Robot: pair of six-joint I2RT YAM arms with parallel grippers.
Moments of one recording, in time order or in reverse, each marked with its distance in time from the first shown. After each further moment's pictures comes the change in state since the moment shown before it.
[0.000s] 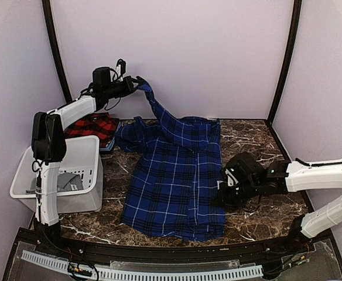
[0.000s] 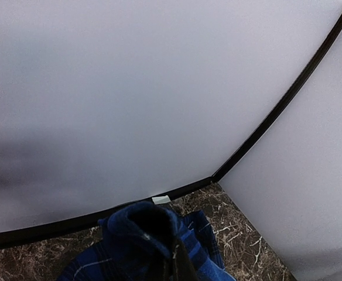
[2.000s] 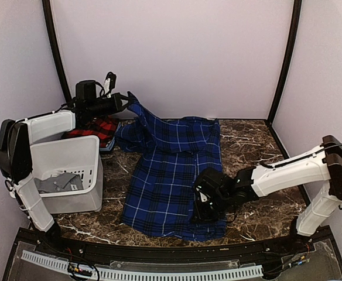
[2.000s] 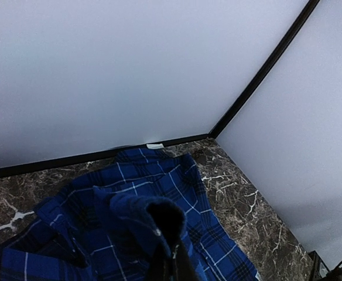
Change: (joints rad) left arm -0.023 -0.491 -0.687 0.077 -0.033 0.097; right arm 0.188 0.349 0.142 0.052 -0.045 -0.062
